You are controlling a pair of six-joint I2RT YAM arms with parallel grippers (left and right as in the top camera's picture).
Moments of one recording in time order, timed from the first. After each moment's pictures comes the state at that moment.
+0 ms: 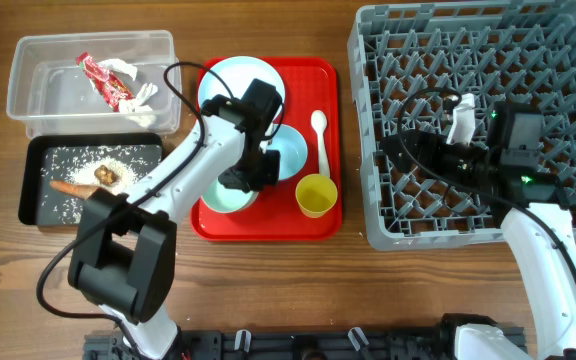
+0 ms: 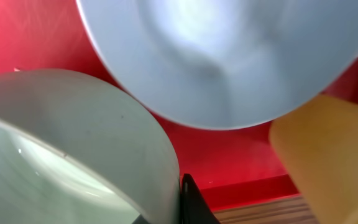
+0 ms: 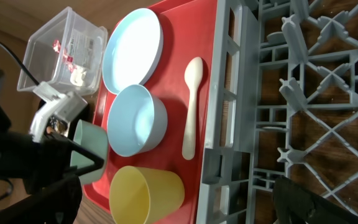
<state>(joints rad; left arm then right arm) -0.47 1.85 1.36 -1.07 0.11 -0.36 -0.07 1.25 0.88 -0.52 -0.67 0.21</state>
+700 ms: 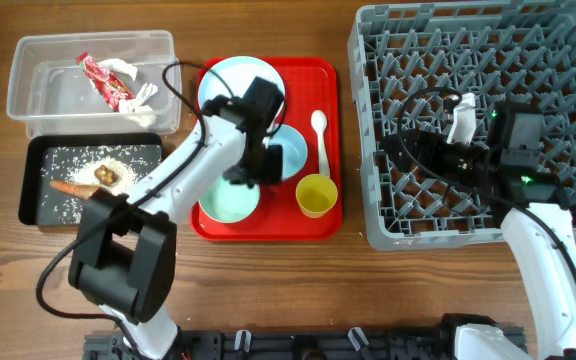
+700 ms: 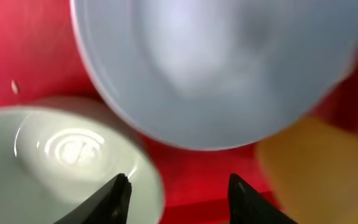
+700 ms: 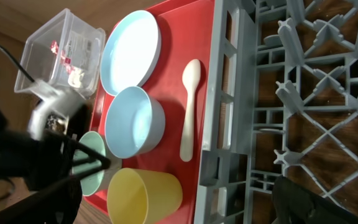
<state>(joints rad) -0.48 1.85 1.38 -1.02 0.13 -0.41 -0.07 1.25 0.88 -0.52 -0.66 0.21</state>
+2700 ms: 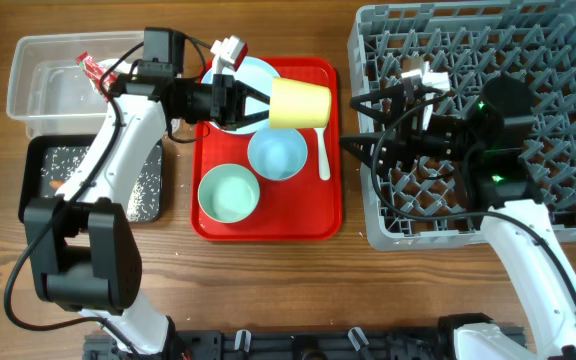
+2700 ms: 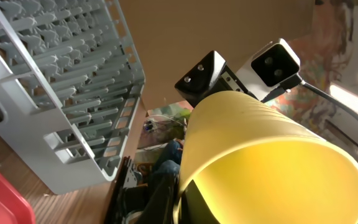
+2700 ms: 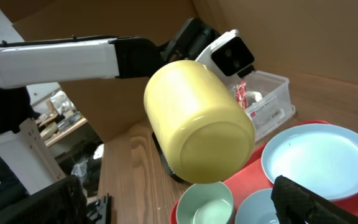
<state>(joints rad) -0.12 1.83 1.41 -0.67 1.54 -0.20 0.09 1.27 0.88 0.19 -1.22 0.27</state>
